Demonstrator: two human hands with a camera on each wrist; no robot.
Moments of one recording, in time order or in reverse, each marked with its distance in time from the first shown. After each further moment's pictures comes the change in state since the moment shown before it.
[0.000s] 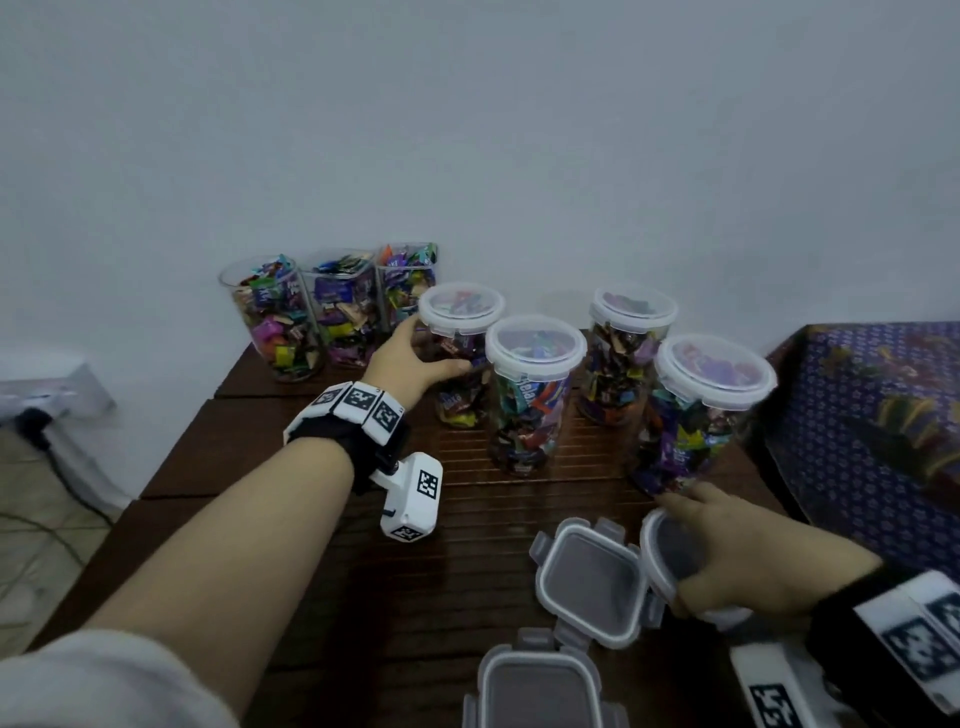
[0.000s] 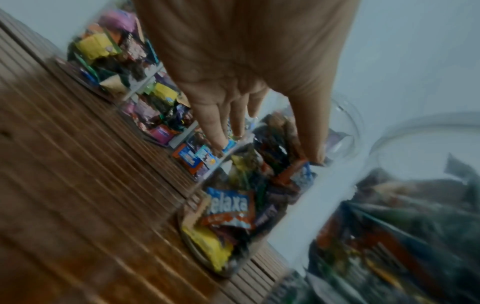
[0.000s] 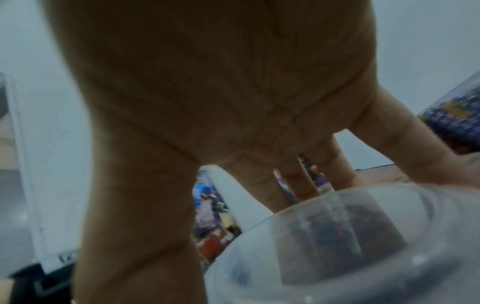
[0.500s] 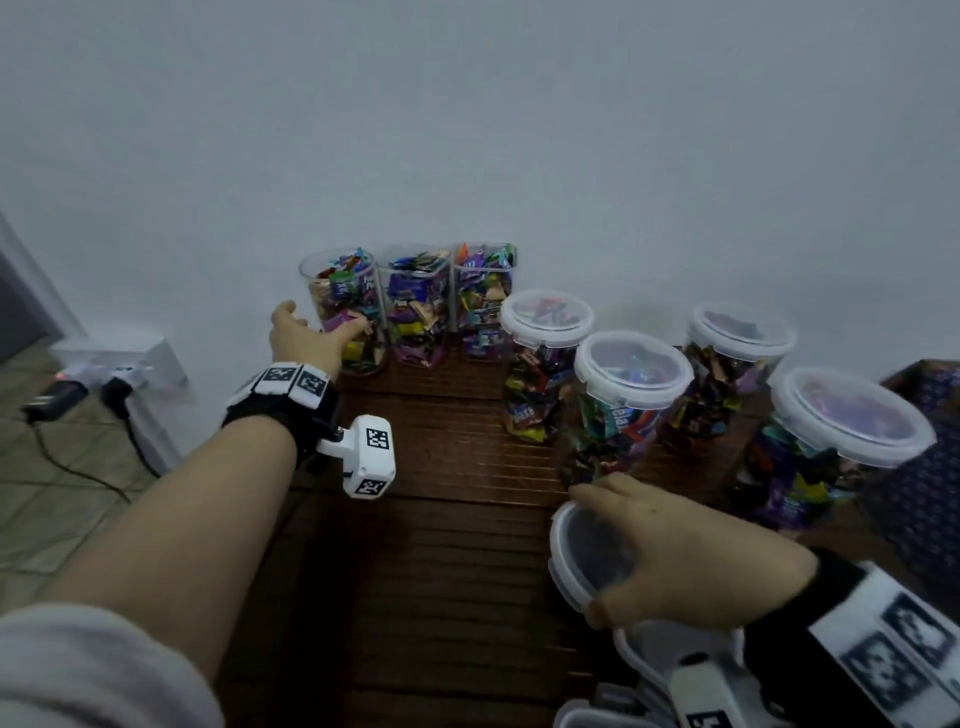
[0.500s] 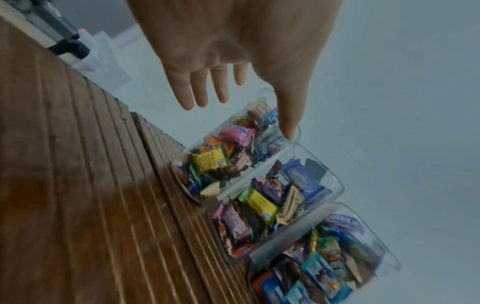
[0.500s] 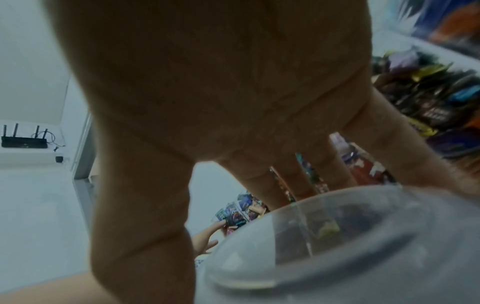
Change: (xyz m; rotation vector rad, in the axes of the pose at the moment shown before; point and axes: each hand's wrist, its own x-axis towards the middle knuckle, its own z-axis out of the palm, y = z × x) left_hand 0.031 -0.072 -0.123 -0.042 0.658 -0.218; right_hand 0.037 -0.106 -0.024 -0.027 0.033 -0.433
